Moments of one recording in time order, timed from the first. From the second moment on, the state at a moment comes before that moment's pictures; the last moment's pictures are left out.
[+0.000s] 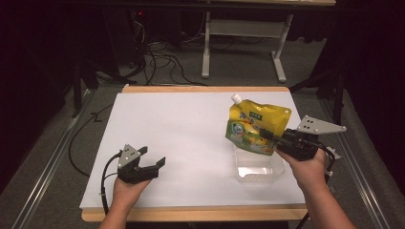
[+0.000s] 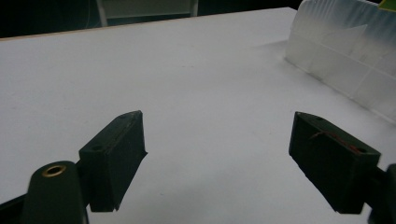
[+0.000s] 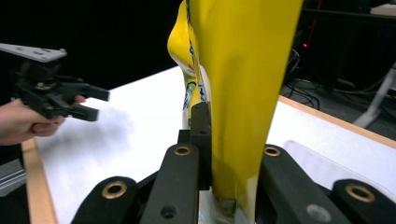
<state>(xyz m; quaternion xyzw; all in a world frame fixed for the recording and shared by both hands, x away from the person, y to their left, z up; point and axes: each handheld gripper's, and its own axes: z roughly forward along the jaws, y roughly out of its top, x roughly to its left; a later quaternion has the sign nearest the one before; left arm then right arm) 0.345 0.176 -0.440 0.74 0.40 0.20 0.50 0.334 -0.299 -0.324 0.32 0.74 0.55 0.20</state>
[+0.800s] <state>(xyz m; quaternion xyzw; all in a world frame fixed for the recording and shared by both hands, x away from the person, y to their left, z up) 0.345 0.175 -0.441 0.74 0.41 0.19 0.50 0.367 -0.322 -0.345 0.35 0.74 0.54 0.18</state>
